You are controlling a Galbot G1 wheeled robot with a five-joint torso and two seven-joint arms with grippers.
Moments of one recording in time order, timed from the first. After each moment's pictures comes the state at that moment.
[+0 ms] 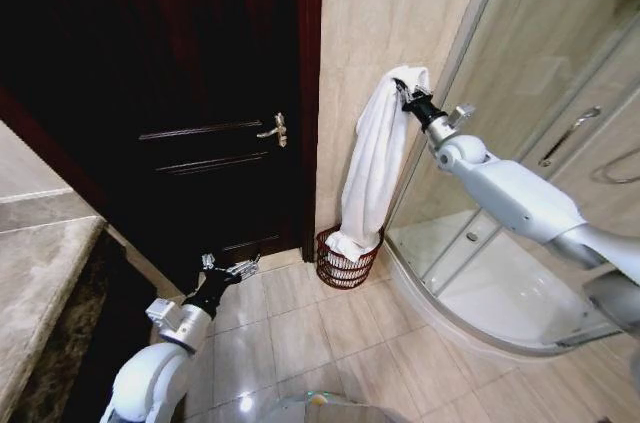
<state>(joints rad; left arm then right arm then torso) 1.71 -1.30 -0.72 -2.33 -0.47 0.17 0.16 -2.97 -0.79 2.57 1.17 1.10 0.39 -0.13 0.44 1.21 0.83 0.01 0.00</state>
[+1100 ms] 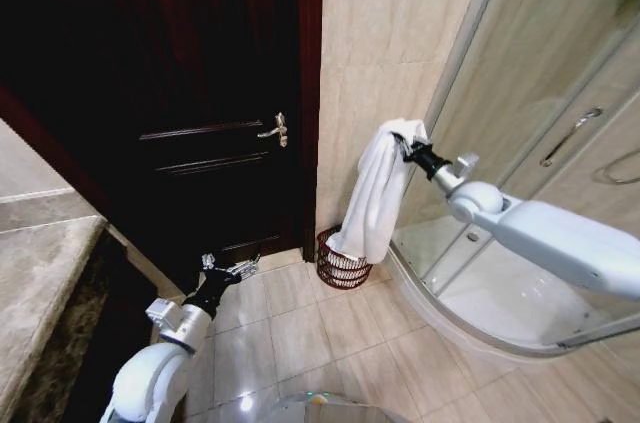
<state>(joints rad) 1.71 -1.30 -0.72 -2.33 -0.47 0.17 0.16 -2.96 -0.44 2.16 1.58 1.09 0.47 0.05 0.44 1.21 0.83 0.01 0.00</state>
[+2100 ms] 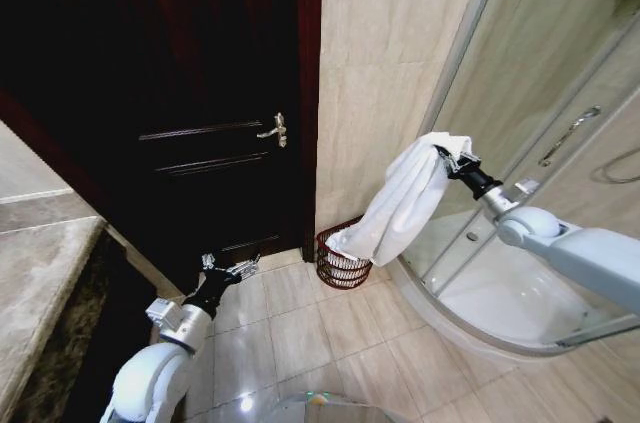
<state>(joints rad) 1.71 -1.30 -0.72 -2.33 -0.47 0.17 0.16 -2.96 -0.32 2.12 1.52 1.17 0.61 -0.01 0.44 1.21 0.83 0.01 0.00</state>
